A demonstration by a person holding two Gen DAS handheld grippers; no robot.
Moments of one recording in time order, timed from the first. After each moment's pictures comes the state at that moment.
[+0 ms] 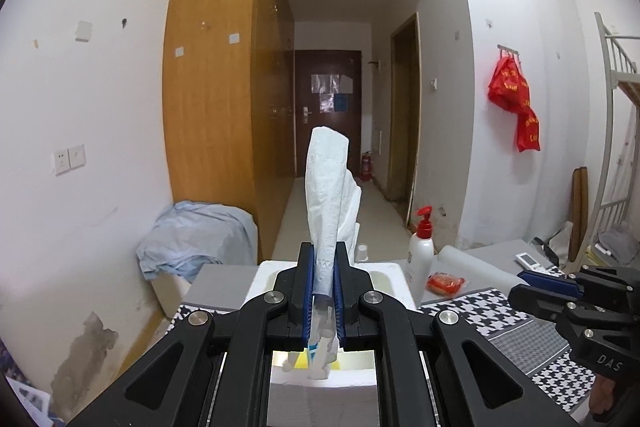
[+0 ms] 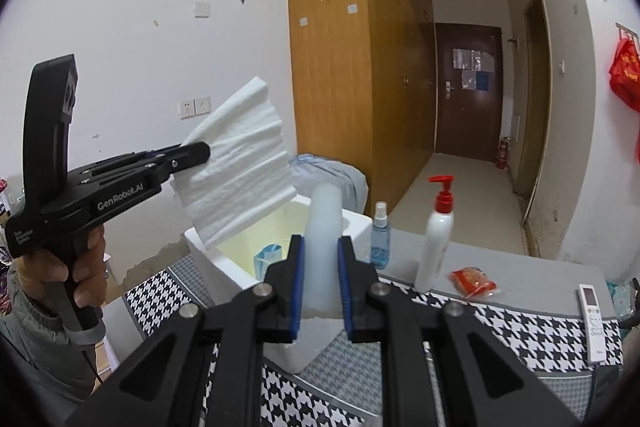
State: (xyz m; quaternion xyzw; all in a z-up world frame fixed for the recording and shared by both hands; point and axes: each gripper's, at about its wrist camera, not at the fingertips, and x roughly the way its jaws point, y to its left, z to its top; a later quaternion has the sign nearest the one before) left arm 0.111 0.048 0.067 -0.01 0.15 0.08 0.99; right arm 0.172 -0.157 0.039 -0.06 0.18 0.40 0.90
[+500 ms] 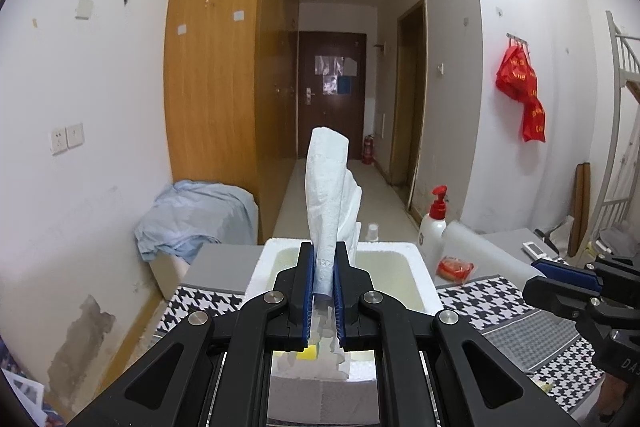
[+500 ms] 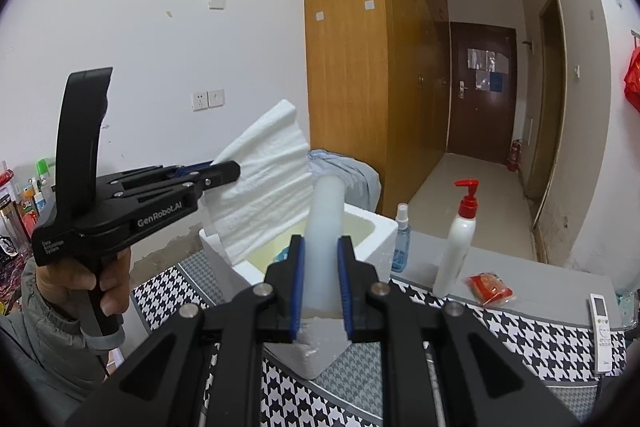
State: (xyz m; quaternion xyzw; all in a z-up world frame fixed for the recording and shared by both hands) left arm 0.130 0.065 0.048 -0.03 0.18 0.08 0.98; right arm 0.167 -0.138 0.039 -0.07 0.19 0.41 0.89
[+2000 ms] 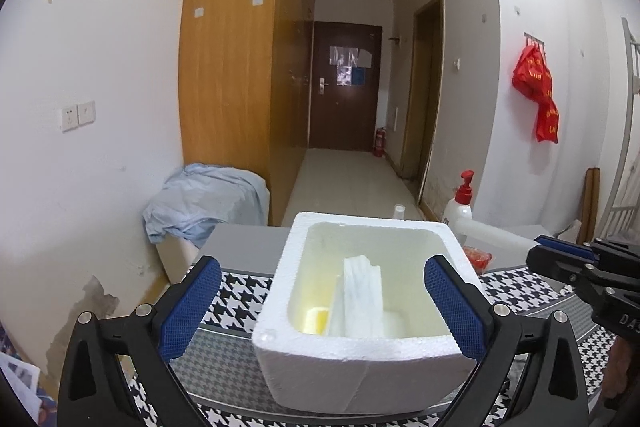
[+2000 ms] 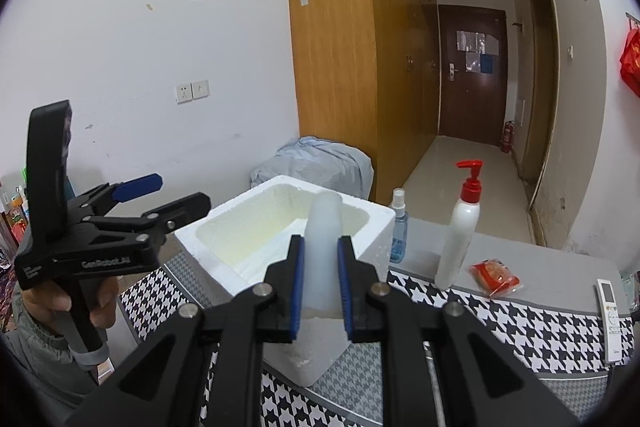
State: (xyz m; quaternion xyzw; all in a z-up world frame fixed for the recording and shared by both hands) left arm 0.124 0.091 0.030 -0.05 0.19 0.10 0.97; right arm 0.188 -0.116 0.026 -0.06 0.22 0.40 0.89
